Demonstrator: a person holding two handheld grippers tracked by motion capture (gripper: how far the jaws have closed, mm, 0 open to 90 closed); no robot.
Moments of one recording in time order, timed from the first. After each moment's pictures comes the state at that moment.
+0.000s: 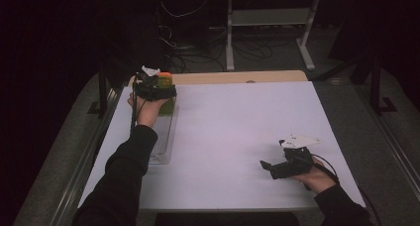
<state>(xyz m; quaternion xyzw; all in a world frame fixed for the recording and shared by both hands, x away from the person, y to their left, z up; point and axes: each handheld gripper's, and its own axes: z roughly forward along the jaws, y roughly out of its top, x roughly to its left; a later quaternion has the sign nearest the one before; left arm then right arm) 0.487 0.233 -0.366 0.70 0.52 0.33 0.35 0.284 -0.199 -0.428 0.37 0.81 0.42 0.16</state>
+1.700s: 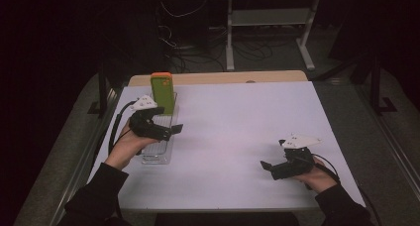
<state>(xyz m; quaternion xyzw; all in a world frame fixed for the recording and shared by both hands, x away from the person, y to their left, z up) 0.356 0.234 -0.349 0.81 0.33 0.15 0.47 0.283 -0.200 -0.425 0.36 0.82 0.42 0.16</state>
